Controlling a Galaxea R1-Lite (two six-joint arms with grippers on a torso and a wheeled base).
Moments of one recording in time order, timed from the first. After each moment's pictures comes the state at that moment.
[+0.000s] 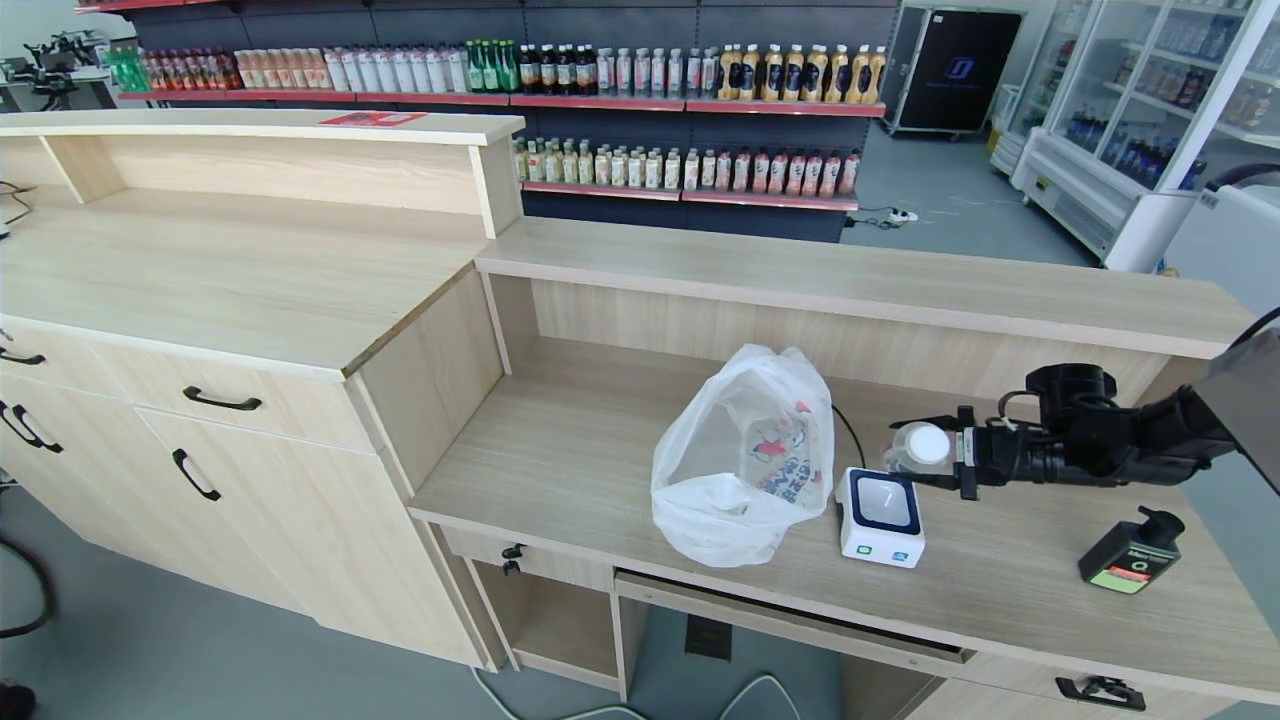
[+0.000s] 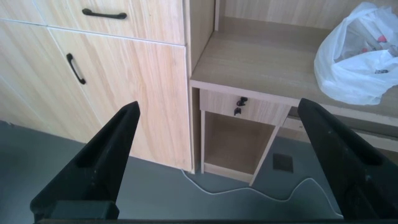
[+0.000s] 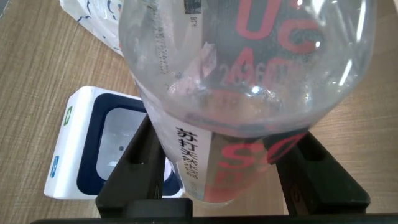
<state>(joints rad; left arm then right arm) 0.00 0.00 0.00 0.00 0.01 0.00 -0.21 2.41 -1.44 -0.23 1.06 -1.68</state>
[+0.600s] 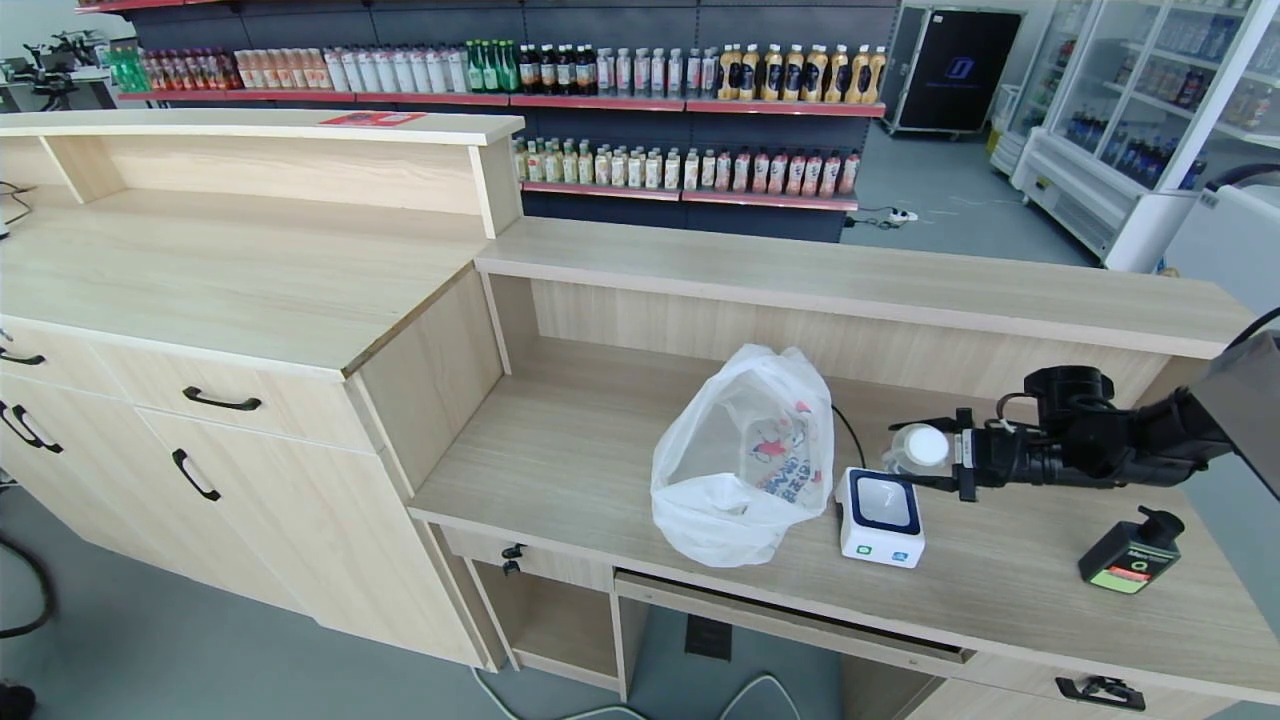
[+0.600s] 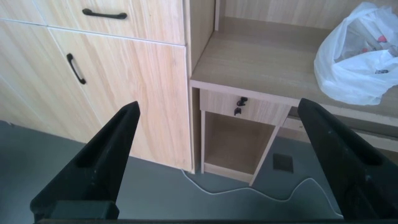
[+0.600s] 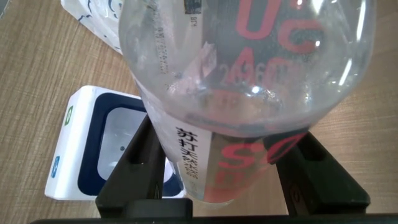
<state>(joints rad) 0.00 0.00 0.00 0.00 0.01 0.00 -0.20 2.42 -1.44 -0.23 1.06 -1.68</state>
